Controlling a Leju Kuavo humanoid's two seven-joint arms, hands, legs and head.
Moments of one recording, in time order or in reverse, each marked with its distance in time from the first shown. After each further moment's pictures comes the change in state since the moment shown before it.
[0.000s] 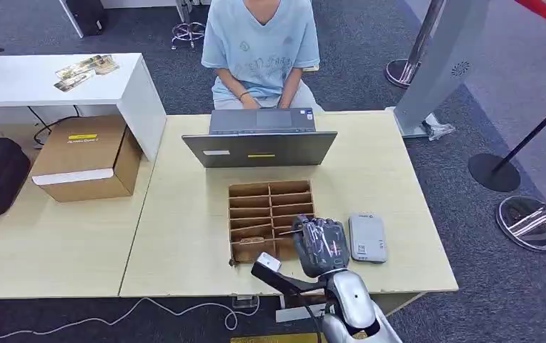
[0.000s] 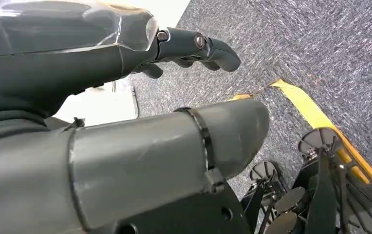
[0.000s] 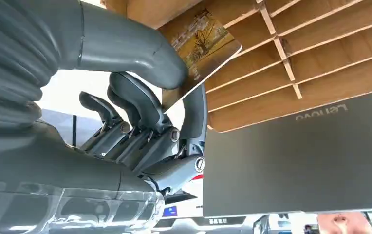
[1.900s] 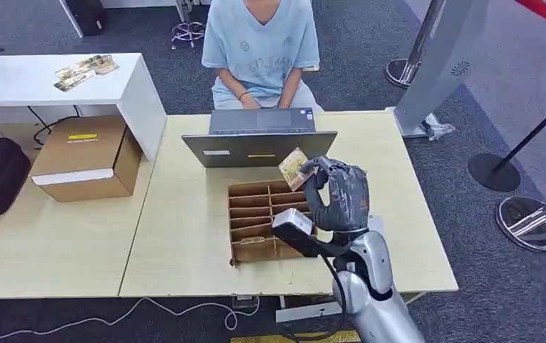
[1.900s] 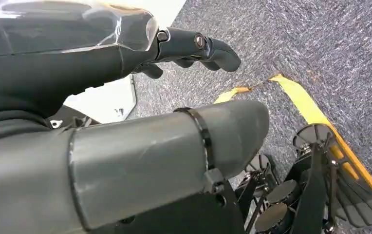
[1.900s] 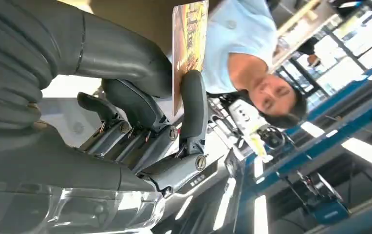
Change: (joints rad) left arm -0.013 -0.009 0.000 0.000 0.066 0.037 -0.020; right arm -0.167 -0.010 -0.024 -0.172 -0.390 -0.118 -0.223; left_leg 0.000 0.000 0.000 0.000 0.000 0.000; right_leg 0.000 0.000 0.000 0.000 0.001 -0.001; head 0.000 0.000
